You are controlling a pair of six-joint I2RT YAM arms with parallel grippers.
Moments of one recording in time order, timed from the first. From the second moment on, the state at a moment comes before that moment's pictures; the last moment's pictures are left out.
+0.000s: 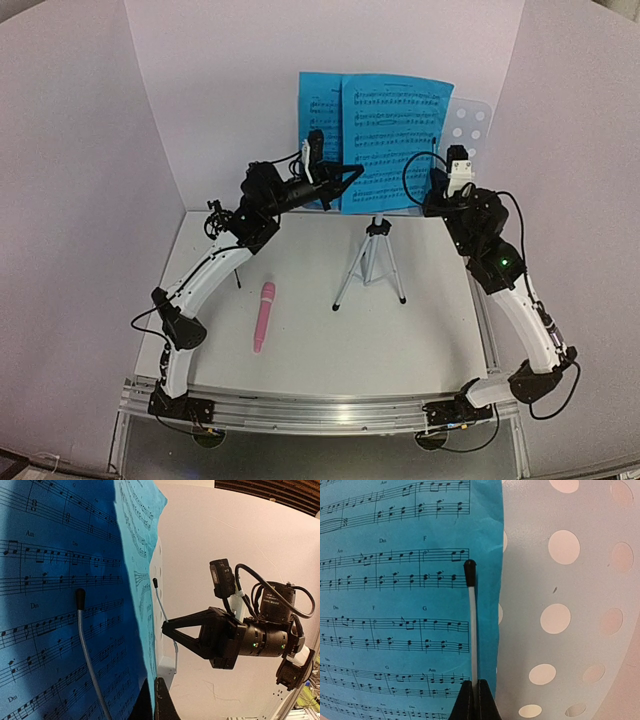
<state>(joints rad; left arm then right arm) -0.81 2.11 2.44 0.05 0.53 -0.34 0.61 1.37 1.79 -0.35 0.46 -0.04</state>
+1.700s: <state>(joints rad) -0.86 2.21 2.54 0.18 0.52 -0.10 0.61 1.32 1.71 -0.31 0.37 -0.03</state>
